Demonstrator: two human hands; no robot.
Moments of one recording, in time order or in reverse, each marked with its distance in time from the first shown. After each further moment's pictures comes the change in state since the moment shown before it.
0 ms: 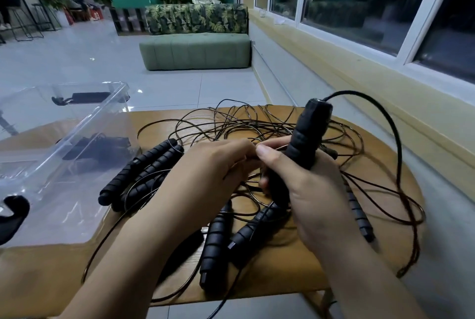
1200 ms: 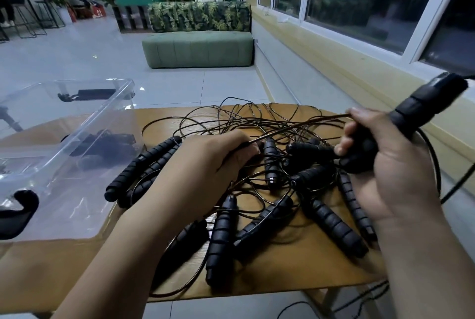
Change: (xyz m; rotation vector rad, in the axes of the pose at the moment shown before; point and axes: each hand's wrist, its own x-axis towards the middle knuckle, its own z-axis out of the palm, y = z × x) left_hand -0.003 -0.001 -0.014 -0.005 0.016 -0.131; right_hand 0.031 -0.028 -0.052 0.319 0.240 -0.082
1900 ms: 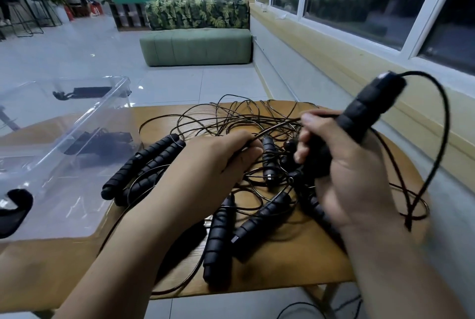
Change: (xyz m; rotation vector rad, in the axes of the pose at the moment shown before) left_hand -0.001 0.006 0.009 -0.006 -0.042 -0.013; right_hand -0.023 0.021 0.027 -0.027 -0.125 0.039
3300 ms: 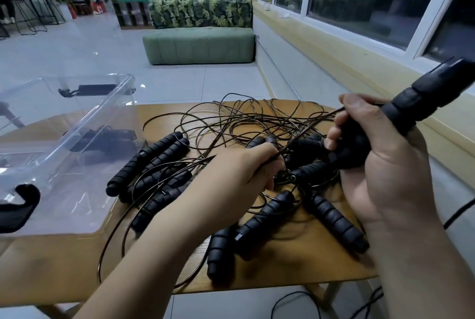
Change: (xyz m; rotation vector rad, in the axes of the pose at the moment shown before) left_hand 0.000 0.008 0.026 -0.086 -0.154 -0.033; right_hand 0.004 -0.017 -0.013 0.053 0.013 -0.150
